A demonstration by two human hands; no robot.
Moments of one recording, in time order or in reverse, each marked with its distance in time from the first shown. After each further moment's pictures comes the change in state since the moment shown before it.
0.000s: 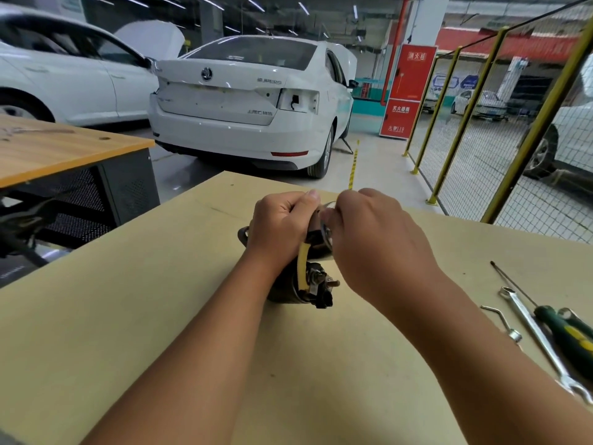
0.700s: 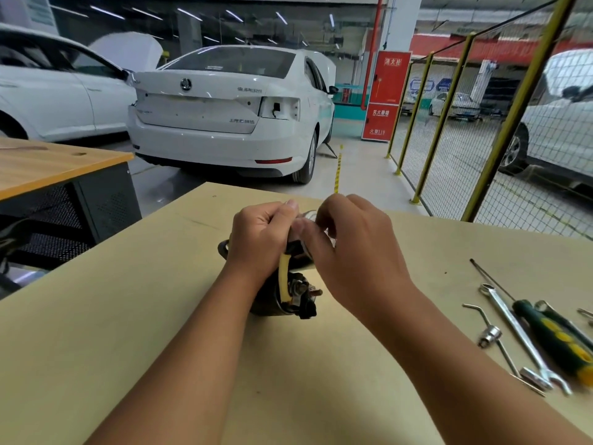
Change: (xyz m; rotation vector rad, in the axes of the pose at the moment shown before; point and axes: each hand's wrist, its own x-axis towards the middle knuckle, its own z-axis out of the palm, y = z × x) left_hand 0.000 -0.003 0.001 -0.003 -0.003 -0.008; right_hand -0.004 0.010 0.011 0.288 0.216 -0.022
